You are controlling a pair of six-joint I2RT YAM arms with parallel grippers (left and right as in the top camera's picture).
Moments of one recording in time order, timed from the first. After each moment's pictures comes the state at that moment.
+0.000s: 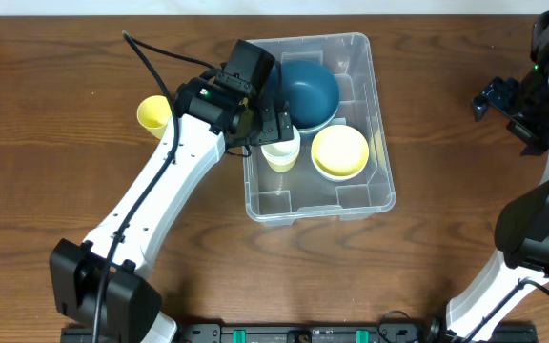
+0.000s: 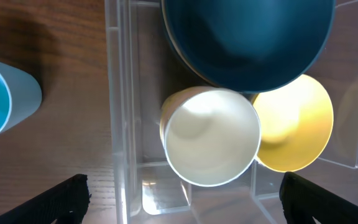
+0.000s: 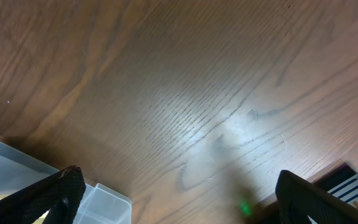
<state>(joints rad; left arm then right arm) -0.46 1.71 1.59 -1.05 0.05 -0.57 -0.26 2.02 2.04 -1.61 0.07 0.58</state>
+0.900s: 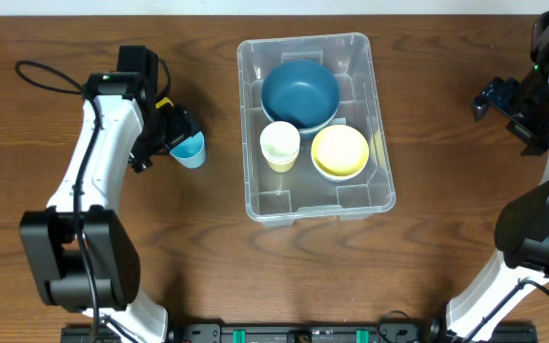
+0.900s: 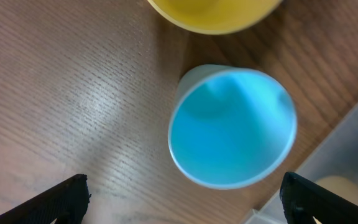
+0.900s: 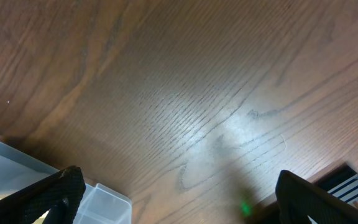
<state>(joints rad) 0.00 1.81 1.48 -1.12 0.05 -0.62 -0.26 2.02 2.04 -1.61 0.07 0.58</state>
